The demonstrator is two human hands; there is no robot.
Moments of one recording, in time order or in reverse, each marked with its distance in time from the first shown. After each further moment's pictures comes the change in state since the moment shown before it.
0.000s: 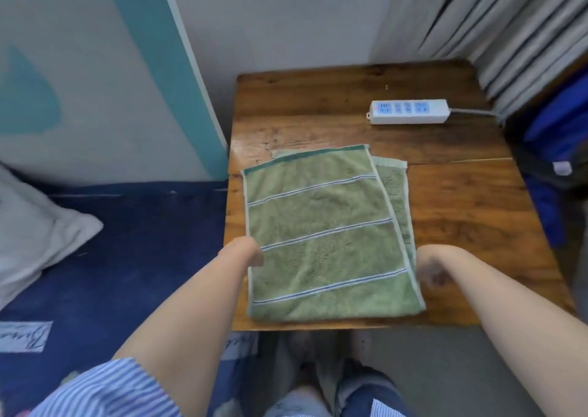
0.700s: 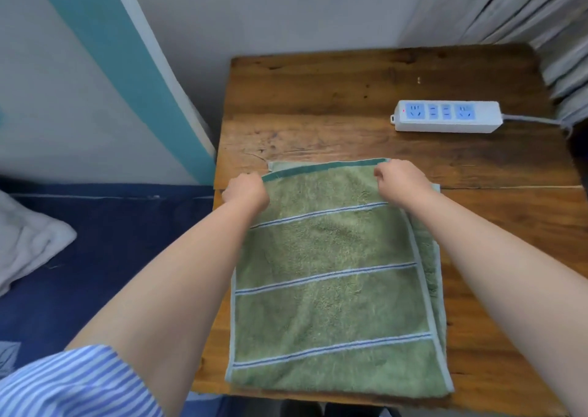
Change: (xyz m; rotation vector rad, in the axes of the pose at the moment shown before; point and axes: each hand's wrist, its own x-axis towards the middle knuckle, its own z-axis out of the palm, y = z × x) left_hand 0.075 0.058 -0.118 -0.123 0.527 0.057; right_hand 0.057 -0.079 -0.158 0.039 0.867 -0.279
